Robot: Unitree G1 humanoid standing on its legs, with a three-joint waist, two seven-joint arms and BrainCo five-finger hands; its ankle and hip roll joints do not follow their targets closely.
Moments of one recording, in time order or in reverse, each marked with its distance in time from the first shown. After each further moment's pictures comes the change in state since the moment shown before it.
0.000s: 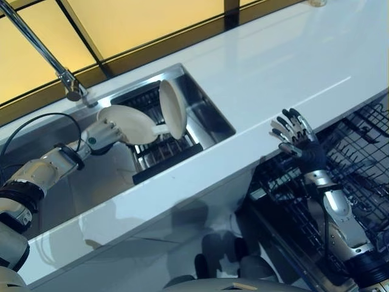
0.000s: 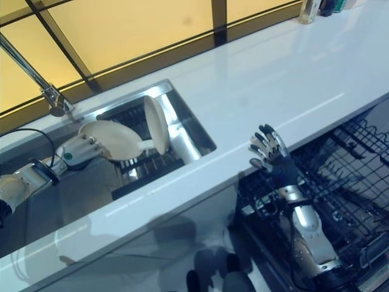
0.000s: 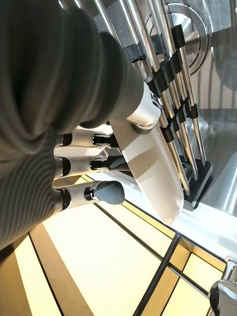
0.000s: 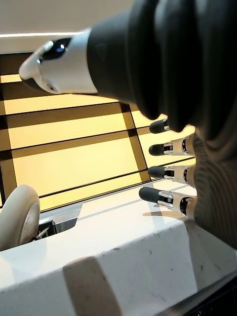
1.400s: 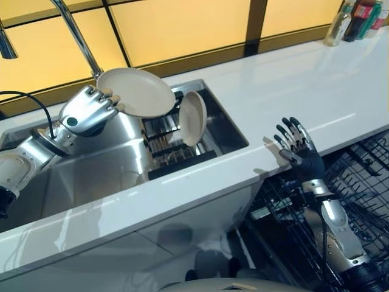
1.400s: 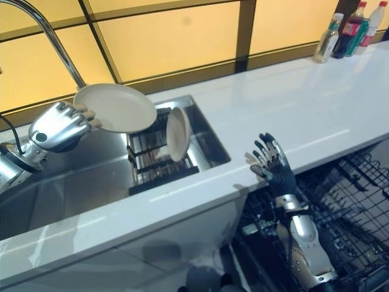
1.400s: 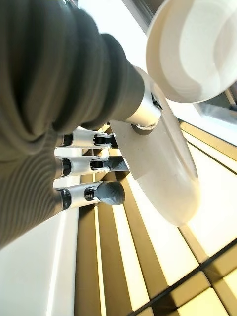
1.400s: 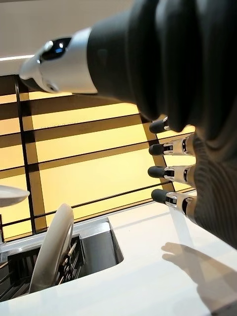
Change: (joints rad) left arm 0.157 0.194 0.241 -0.397 -0.196 -0.047 0.198; right arm 0.085 0.071 -0.010 -0.033 0.005 0.011 -0.001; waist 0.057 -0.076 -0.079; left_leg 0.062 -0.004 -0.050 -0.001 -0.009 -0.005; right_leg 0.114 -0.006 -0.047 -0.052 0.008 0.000
